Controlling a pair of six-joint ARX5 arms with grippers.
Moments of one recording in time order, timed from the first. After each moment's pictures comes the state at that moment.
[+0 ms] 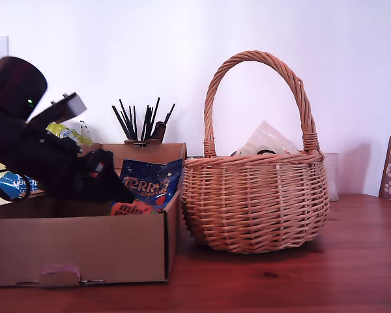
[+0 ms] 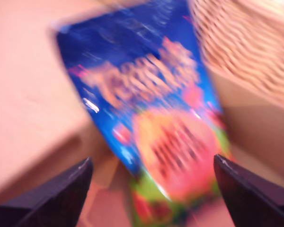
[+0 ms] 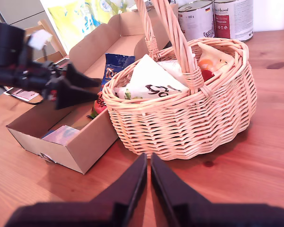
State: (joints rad) left arm -0.27 1.78 0.77 0.40 0.47 0.18; right arm 0.27 0.08 0.15 -0.32 -0.36 0.13
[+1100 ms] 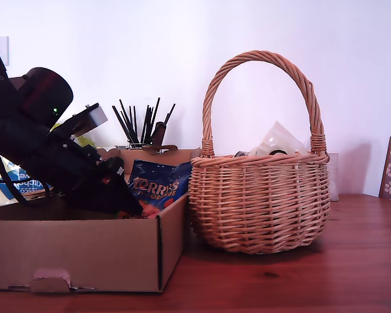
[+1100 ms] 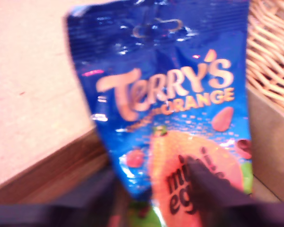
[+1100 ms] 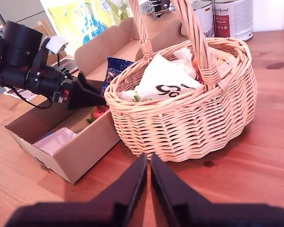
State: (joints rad) left arm -0.34 1.82 0.84 0.28 0.47 0.12; right arm 0.27 0.08 0.15 -0.32 -0.36 0.13
